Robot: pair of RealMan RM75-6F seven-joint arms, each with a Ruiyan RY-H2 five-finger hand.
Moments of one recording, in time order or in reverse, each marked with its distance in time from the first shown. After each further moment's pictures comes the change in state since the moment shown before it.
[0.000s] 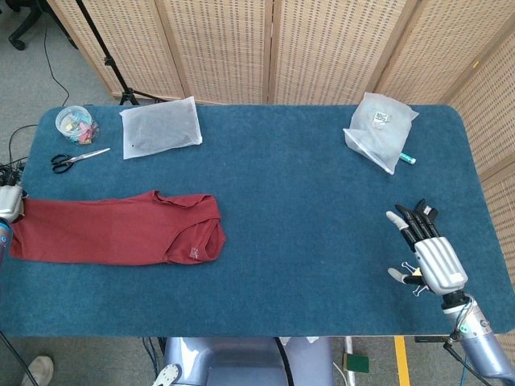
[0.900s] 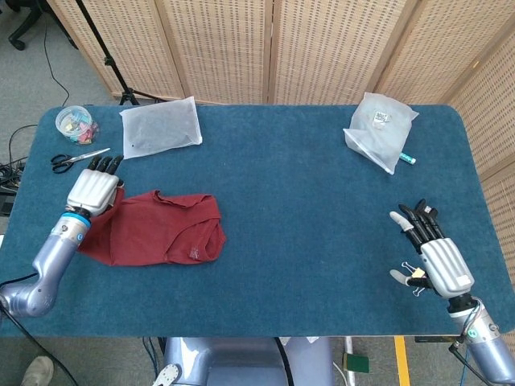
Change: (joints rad) left arm -0.161 0.332 -0.119 -1.082 -0.388 0.294 0.752; right arm -0.012 0.035 -0.008 -0.015 -0.036 0.043 0.071
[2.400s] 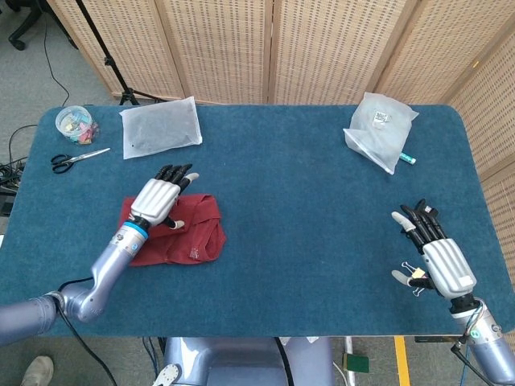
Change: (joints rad) left arm -0.055 -0.185 -0.001 -0.002 0.219 0.094 -0.375; right arm -0.002 0.004 -0.003 0.006 -0.004 0.004 0.012
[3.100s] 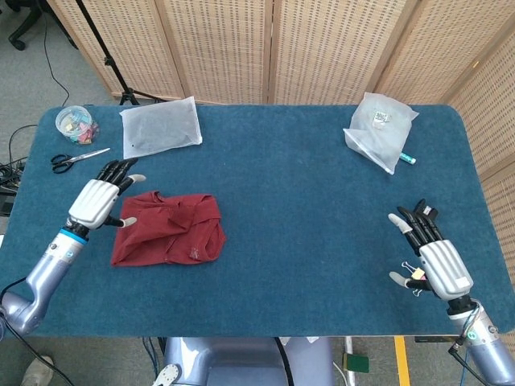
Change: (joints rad) left arm 0.203 -0.016 0.132 0.449 0.439 0.239 -0.613; right arm -0.001 -0.006 -0.005 -0.010 -0.007 -0.001 -0.023
